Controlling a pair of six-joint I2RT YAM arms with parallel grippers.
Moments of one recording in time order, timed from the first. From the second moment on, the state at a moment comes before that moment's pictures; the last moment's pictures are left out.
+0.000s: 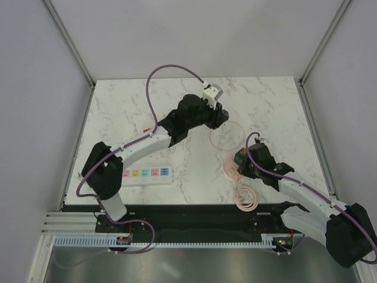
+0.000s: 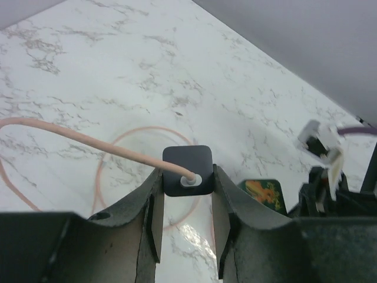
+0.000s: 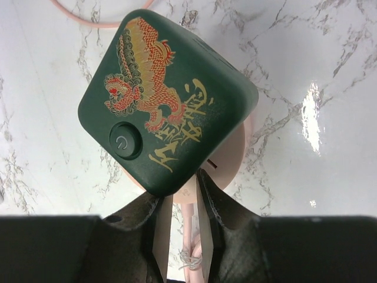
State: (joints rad) left arm -0.82 1.68 1.24 0.20 0.16 -0.16; right arm 0.49 1.01 0.46 -0.36 0.10 0.76
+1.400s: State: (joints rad) left arm -0.66 2.18 1.76 -0.29 0.13 -0.04; right arm 0.49 1.01 0.47 -0.35 0.09 0.74
